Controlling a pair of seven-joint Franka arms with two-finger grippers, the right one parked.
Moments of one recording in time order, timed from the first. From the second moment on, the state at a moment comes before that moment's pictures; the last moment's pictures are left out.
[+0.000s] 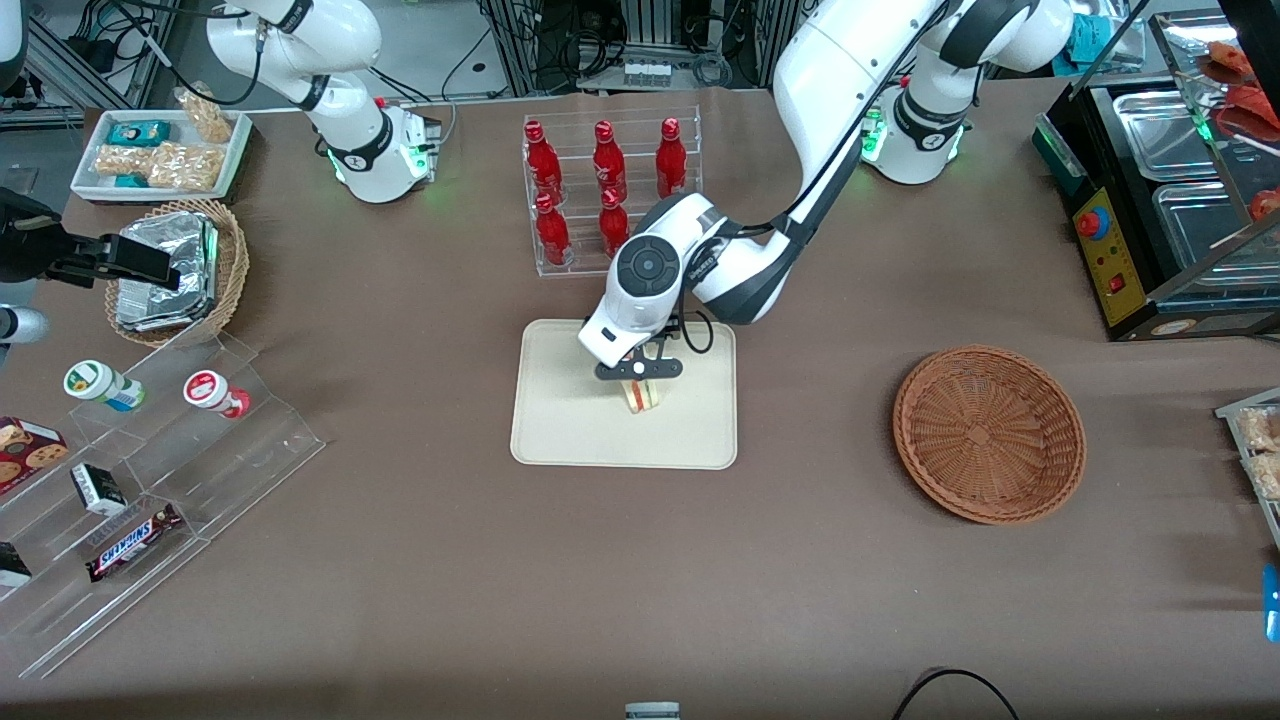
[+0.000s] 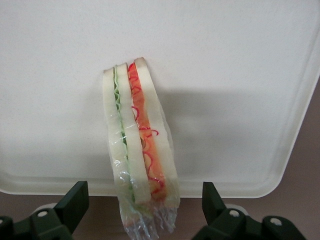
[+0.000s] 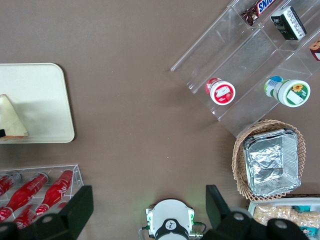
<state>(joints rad) -0.71 0.66 -0.15 -1.54 -0.14 2.17 -0.83</state>
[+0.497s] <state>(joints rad) -0.59 0.38 -0.02 -1.53 -0.14 1.81 -0.81</state>
